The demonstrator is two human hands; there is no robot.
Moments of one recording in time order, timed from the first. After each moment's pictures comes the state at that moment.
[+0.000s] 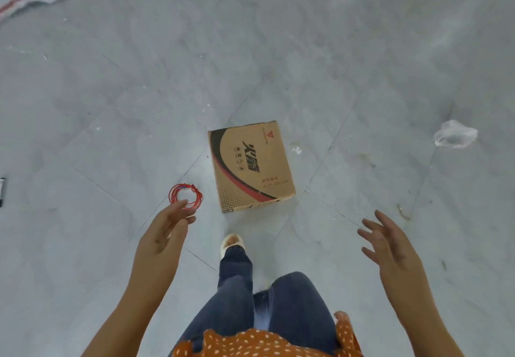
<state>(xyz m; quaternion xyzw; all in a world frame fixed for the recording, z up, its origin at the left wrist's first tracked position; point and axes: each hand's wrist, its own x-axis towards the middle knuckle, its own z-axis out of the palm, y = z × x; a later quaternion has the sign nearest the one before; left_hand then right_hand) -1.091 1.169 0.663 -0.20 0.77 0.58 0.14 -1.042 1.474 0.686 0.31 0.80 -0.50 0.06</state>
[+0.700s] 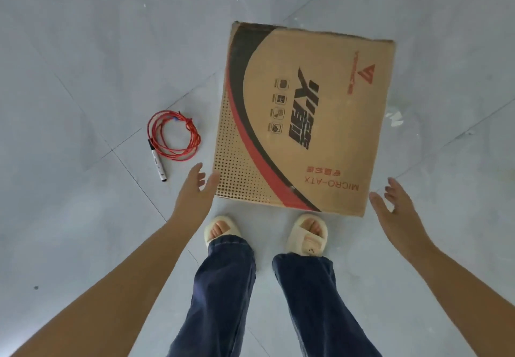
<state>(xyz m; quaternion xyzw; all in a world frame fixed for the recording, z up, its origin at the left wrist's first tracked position) -1.234 1.242 0.184 -0.45 0.72 0.46 0.27 -1.286 1.563 0.175 0.23 0.84 -0.34 0.36</state>
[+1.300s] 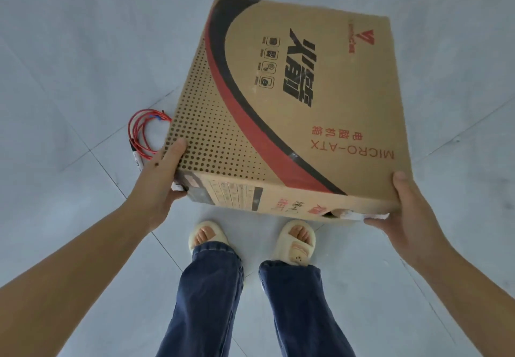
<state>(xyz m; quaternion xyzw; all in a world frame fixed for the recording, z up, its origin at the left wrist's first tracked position) -1.272 1.222 0.189 -0.49 0.58 0.62 0.20 -1.317 1.560 0.197 0.31 0.67 -0.59 0.33</state>
